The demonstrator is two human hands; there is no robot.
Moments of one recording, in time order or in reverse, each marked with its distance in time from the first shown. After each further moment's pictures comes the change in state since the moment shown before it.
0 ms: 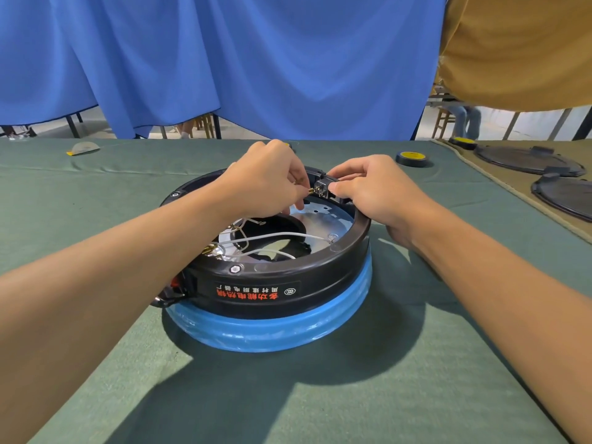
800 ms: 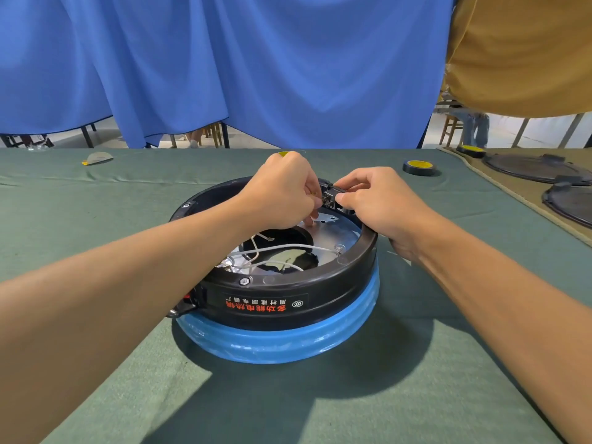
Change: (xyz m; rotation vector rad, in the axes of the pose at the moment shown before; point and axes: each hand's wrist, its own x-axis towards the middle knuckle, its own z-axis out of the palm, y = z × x) left_hand 0.006 0.006 0.006 -0.024 0.030 0.008; right_hand 0.001 -0.001 0.004 -0.023 0.022 0.001
